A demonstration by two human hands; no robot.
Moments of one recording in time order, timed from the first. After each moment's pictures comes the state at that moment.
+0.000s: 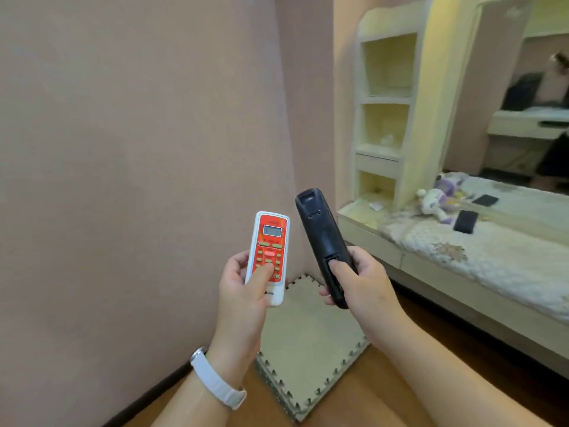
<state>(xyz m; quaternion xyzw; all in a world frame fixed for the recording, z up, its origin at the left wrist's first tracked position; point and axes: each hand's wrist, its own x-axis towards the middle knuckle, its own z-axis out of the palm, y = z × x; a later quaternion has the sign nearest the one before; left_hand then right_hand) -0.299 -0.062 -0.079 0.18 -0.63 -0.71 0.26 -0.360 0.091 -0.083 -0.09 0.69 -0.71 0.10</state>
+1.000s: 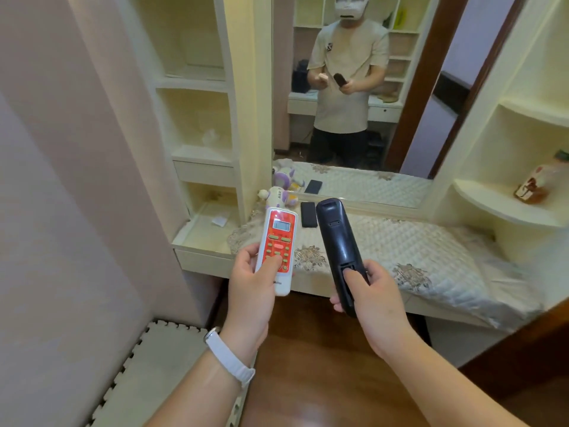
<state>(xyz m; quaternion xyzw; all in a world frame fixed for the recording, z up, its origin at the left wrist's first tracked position) -0.668 0.071 -0.148 0.01 -0.60 -0.80 -0.06 -0.594 0.223 -0.138 0.24 0.69 -0.67 -0.13</state>
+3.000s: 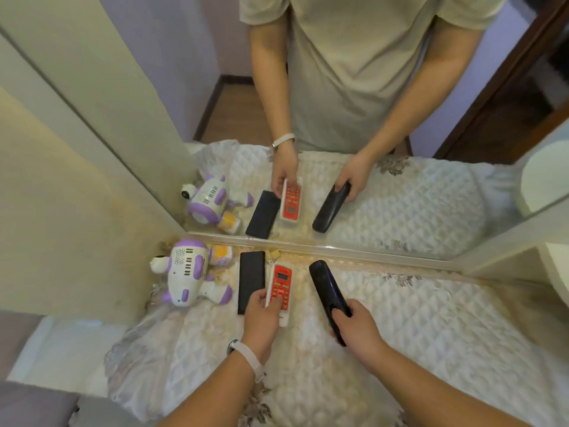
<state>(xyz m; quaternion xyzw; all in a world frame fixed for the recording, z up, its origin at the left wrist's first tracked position) -1.063 0.415 -0.376 0.19 -0.73 -0.60 -0.26 -0.980 0.578 -0.356 0.41 0.69 -0.58 0.14</state>
